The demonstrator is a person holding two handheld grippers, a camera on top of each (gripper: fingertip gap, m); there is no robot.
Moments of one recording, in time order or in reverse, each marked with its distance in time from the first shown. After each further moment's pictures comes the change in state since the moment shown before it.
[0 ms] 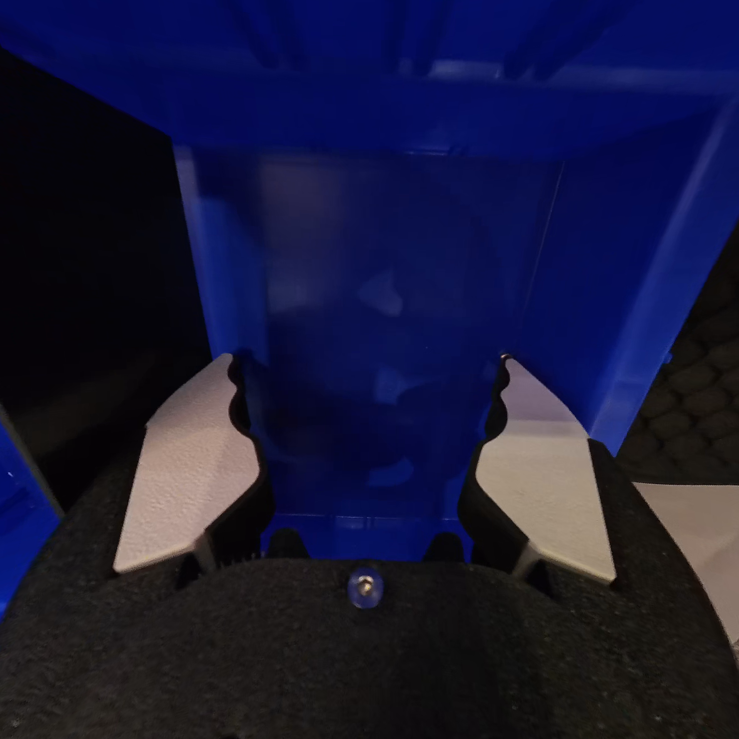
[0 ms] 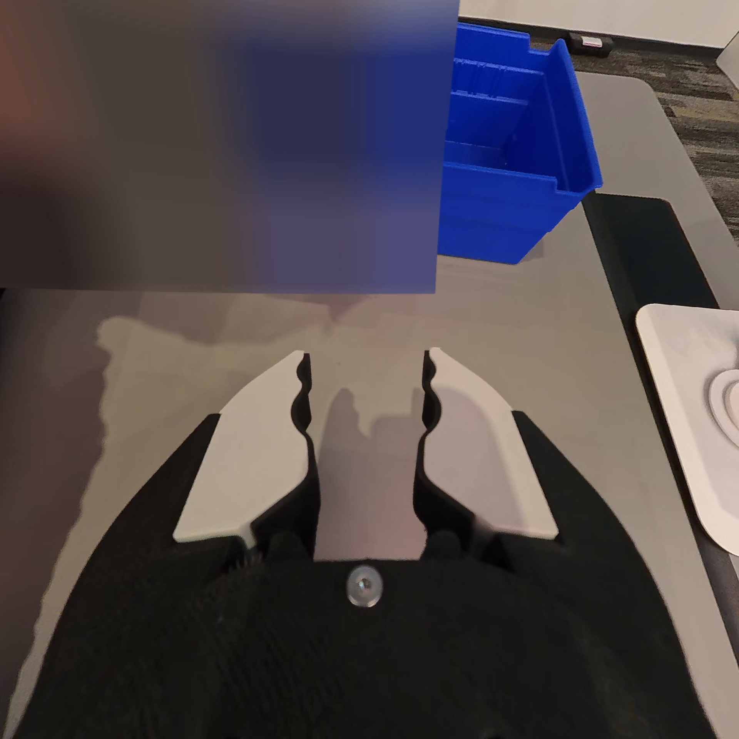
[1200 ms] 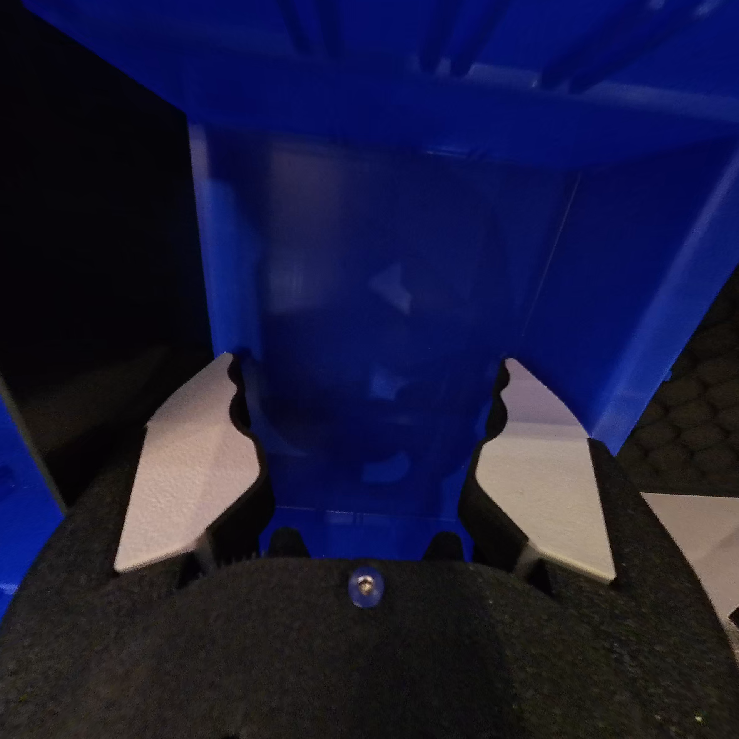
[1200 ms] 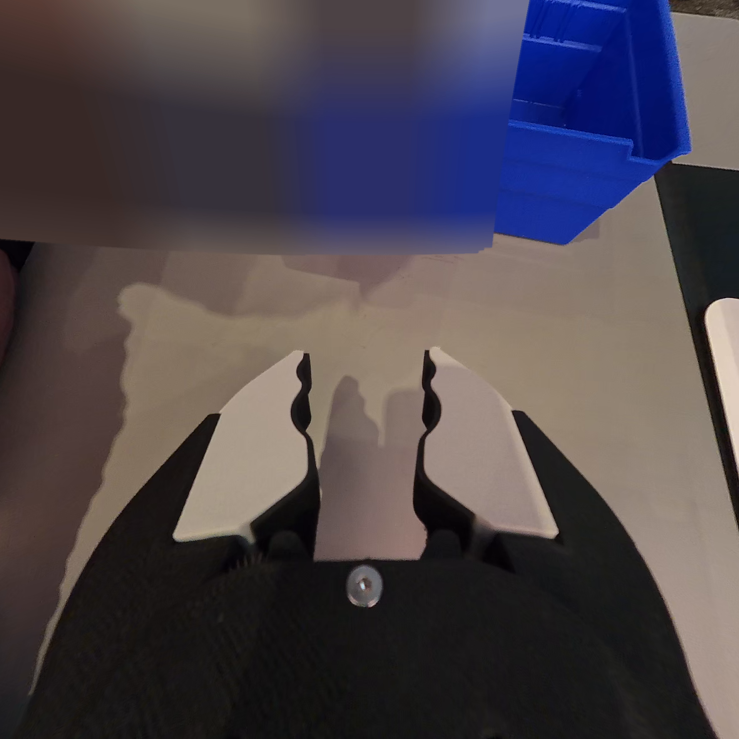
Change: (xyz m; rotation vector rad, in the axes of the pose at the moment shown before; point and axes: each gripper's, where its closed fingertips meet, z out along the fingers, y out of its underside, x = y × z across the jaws) left arm -0.002 0.002 -0.001 -0.017 -0.010 -0.063; right arm -0.015 0.014 0.012 -0.079 -0.087 -0.017
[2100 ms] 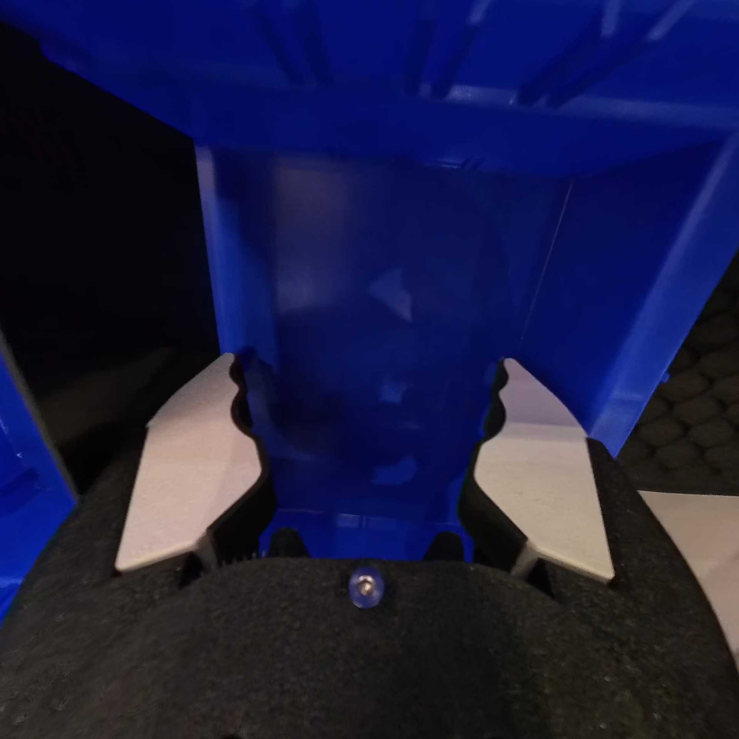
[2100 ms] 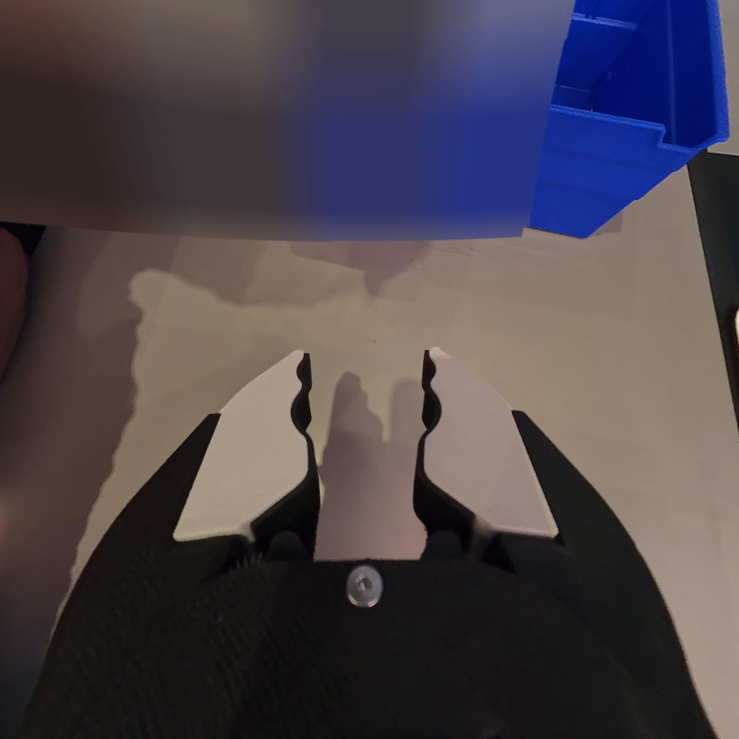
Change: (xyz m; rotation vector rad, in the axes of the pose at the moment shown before) left arm -0.002 -0.005 -0.003 0.016 -0.026 0.043; right arm -0.006 0.005 0.004 -0.028 -0.036 -0.007
